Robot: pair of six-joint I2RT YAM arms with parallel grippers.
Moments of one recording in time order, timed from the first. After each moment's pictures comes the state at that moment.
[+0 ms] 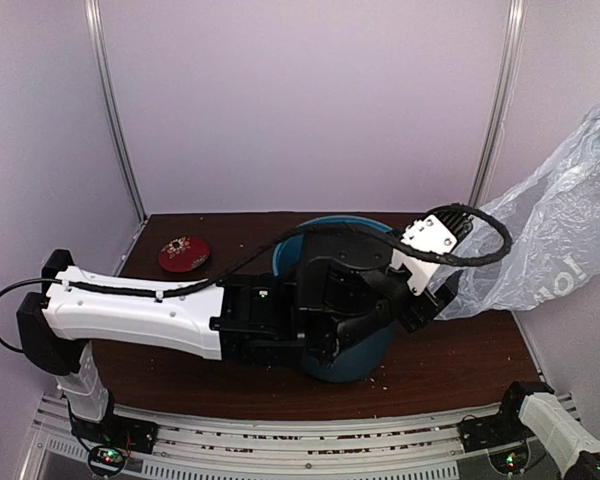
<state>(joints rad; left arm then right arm) -1.53 1.88 1.77 0.07 -0.57 0.21 -0.24 0.65 1.50 -0.47 -0.31 -0.05</state>
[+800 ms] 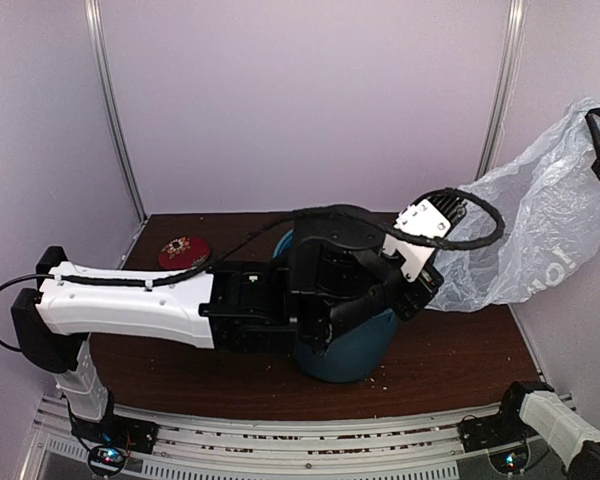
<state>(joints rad) -1.52 1.86 1.80 0.01 -0.58 0.20 -0.24 0.71 1.52 -0.45 -0.45 -0.05</state>
